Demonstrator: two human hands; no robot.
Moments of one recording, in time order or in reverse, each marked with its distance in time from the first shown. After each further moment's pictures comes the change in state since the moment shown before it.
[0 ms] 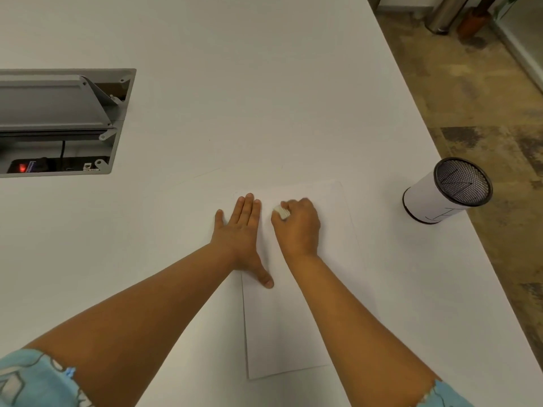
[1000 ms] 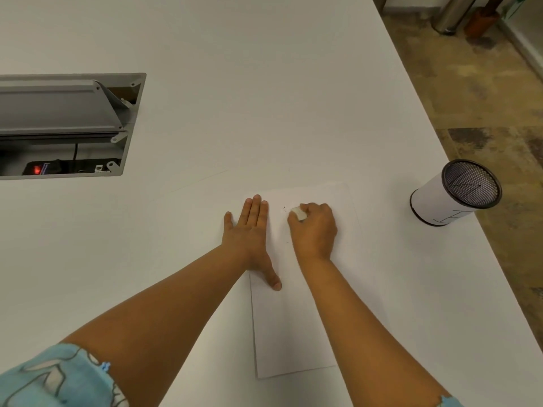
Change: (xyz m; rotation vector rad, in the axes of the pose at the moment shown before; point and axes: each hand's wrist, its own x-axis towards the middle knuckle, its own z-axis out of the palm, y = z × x) left_hand -0.002 0.005 -0.004 -0.010 -0.028 -0.035; right_hand -0.001 0.003 -0.006 0.025 0.088 0.102
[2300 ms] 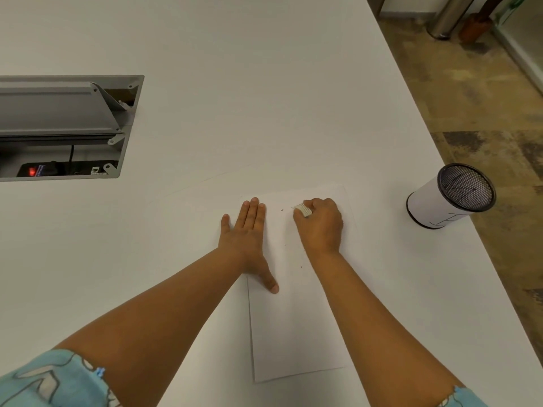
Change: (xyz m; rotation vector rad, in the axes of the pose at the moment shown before) left_hand 0.001 -0.004 0.003 -0.020 0.015 0.020; right_hand 0.018 0.005 -0.014 -0.028 -0.035 -0.035
